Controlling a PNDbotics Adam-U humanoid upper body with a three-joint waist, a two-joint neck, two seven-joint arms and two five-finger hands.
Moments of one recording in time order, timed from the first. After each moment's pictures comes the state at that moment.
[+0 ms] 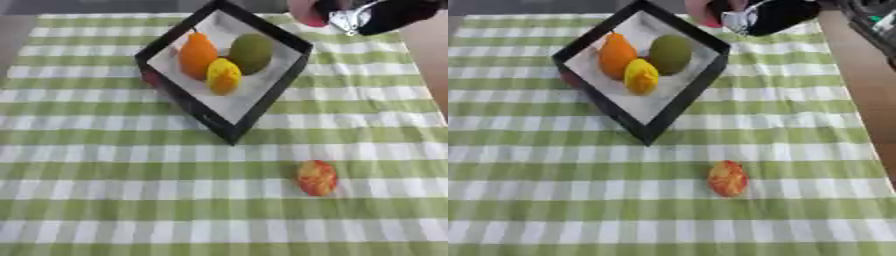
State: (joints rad) left arm -0.31 0.40 0.13 -1.85 -0.17 0.32 0.47; right arm -1.01 -0.91 0.53 -1.71 0.28 0.02 0.27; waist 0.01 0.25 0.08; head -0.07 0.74
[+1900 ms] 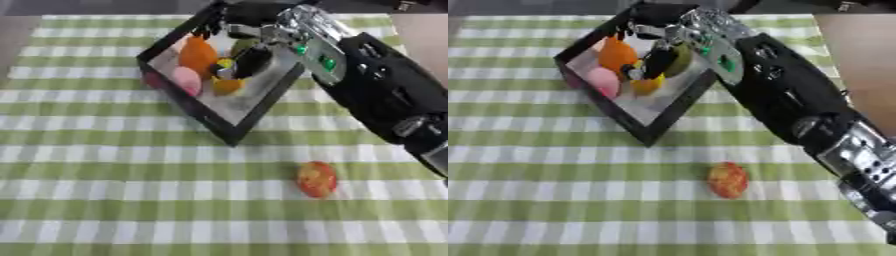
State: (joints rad) left arm -0.33 0.40 0.14 -1.86 -0.18 0.31 0.49; right arm -1.18 -0.42 0.59 -1.12 0.63 -0.21 0.43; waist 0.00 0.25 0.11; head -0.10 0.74
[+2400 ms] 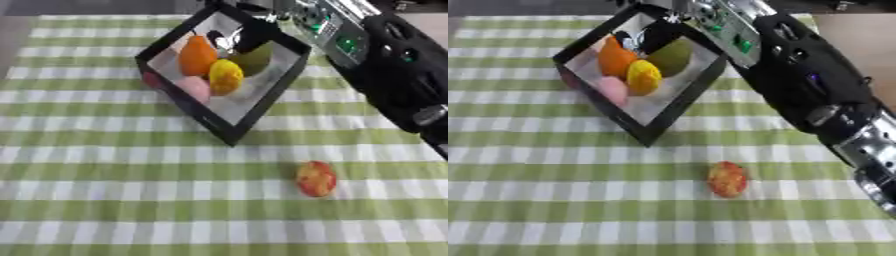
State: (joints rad) left arm -0.33 0.40 0.14 -1.86 -0.18 0.31 0.49; right arm -1.19 -0.47 0.57 -1.17 0.61 -0.14 0.41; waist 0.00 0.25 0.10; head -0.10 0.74
